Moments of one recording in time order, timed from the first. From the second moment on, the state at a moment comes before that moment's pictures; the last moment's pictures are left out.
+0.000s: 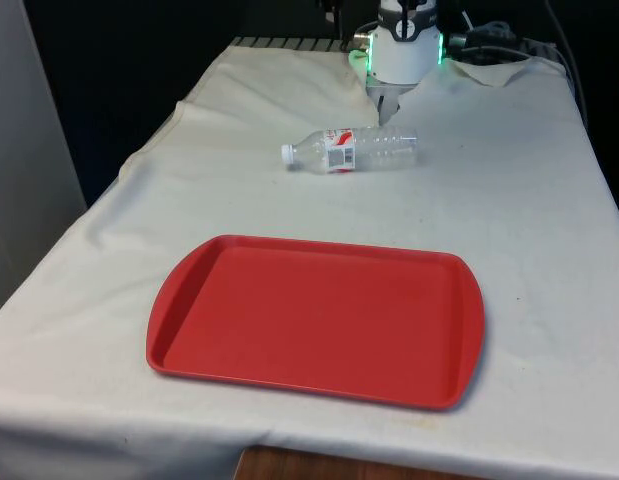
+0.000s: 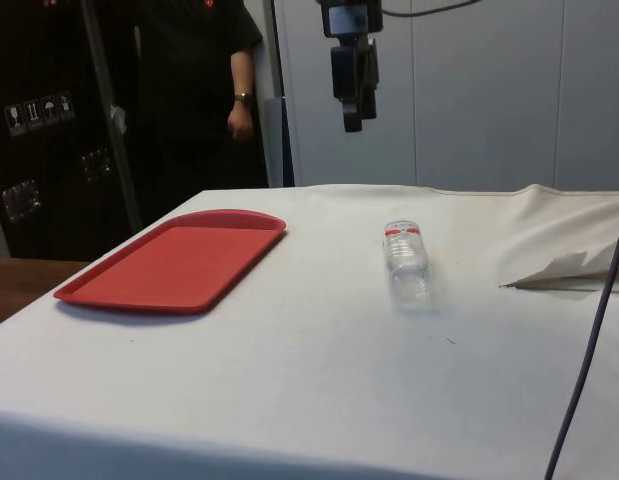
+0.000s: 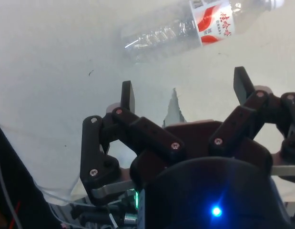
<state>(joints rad) 0.10 -0.27 -0.19 -2.49 -0.05 2.21 -0.09</state>
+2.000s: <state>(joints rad) 0.09 -0.17 -0.24 -2.61 -0.03 2.40 0.13</state>
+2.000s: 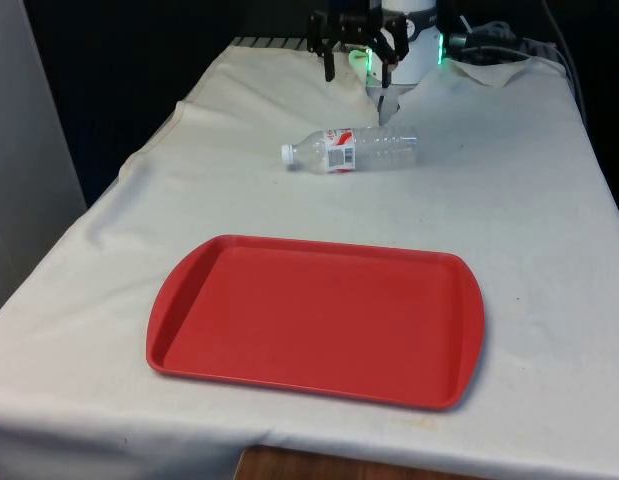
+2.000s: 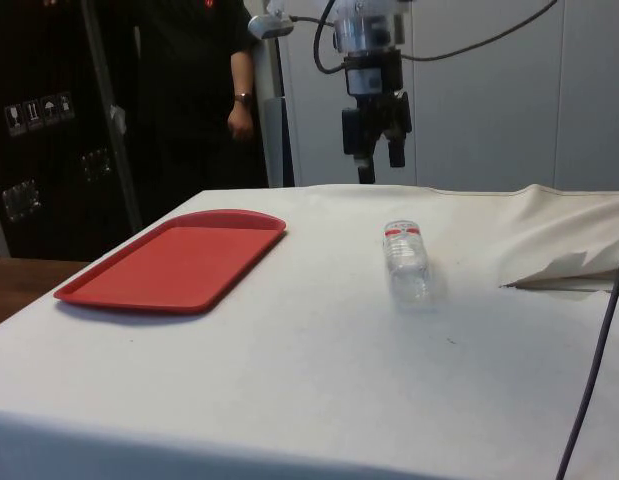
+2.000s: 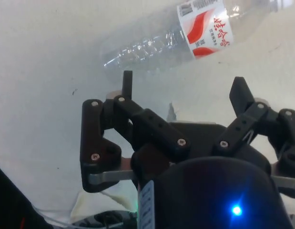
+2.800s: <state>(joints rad) 0.09 -0.10 -0.24 -2.62 -0.03 2.46 0.31</state>
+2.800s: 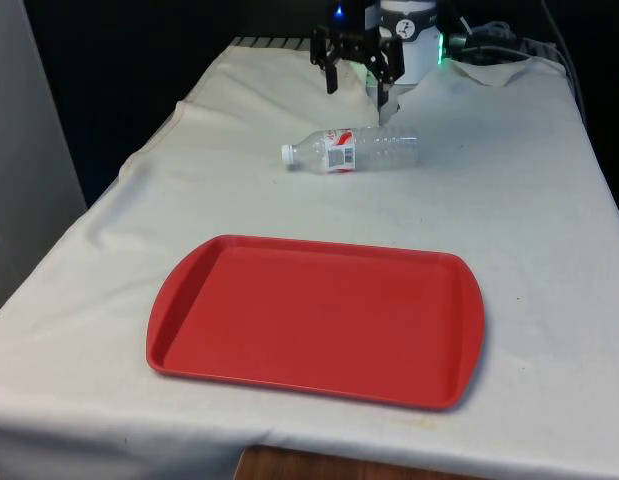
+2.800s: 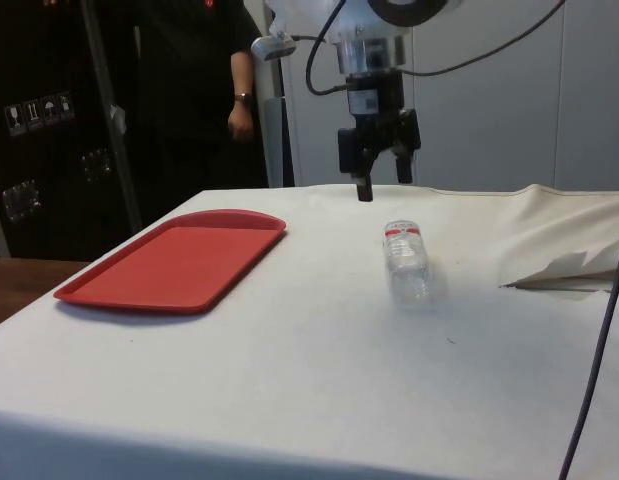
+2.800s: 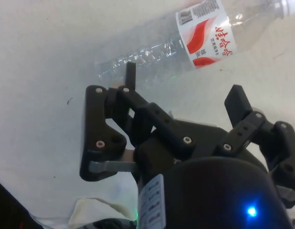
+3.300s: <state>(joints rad) 0.09 -0.09 -0.24 -2.62 -0.02 2.49 0.40</state>
